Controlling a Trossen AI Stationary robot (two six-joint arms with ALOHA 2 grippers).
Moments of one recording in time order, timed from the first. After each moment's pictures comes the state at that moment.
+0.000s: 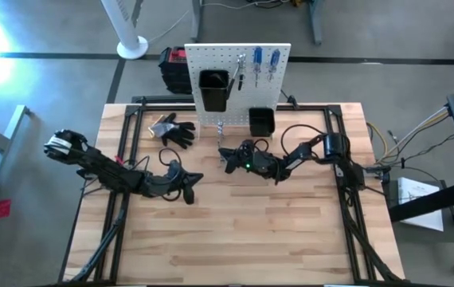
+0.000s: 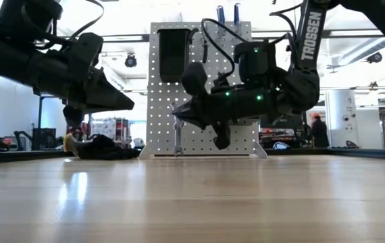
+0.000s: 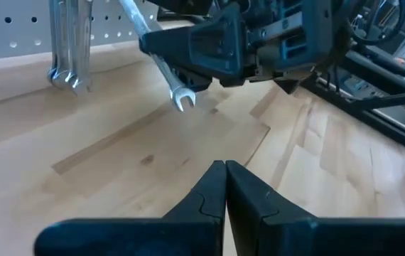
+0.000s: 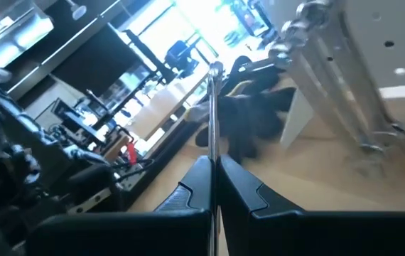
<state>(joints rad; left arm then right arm) -0.29 1.39 0.25 0.78 -0.66 -0.65 -0.08 2.17 0.85 1.29 0.39 0.74</state>
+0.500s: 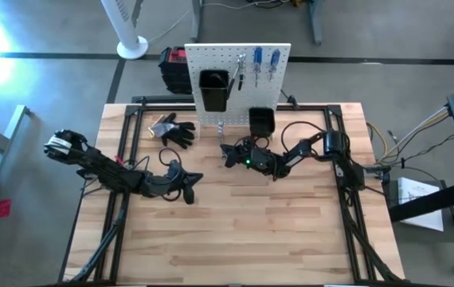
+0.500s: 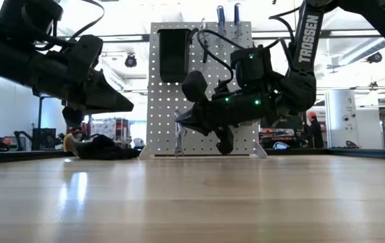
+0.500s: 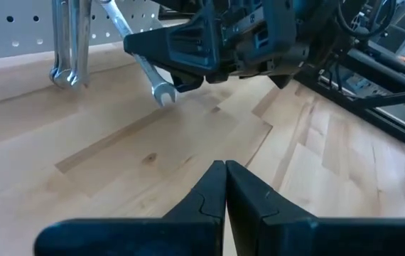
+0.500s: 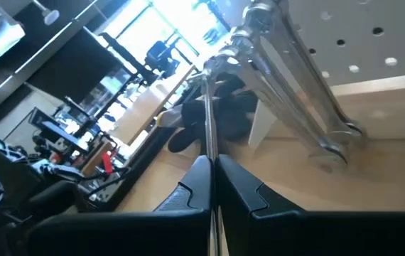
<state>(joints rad) -0.29 1.39 0.25 0.78 -0.66 -0.64 -0.12 2.17 0.86 1.22 0.40 0.81</state>
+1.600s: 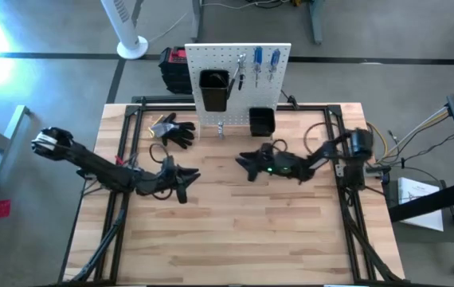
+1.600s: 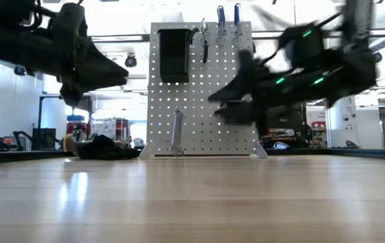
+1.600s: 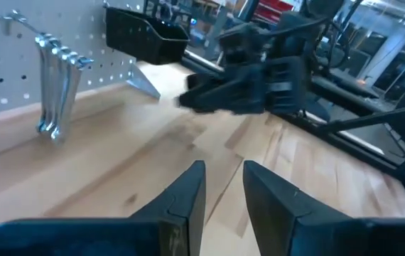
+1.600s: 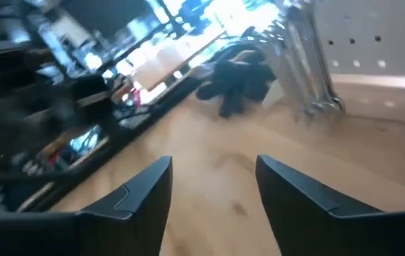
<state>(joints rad) -0.32 1.19 0.24 0.74 -0.67 -0.53 -0.07 1.92 0.53 1.26 0.27 0.63</state>
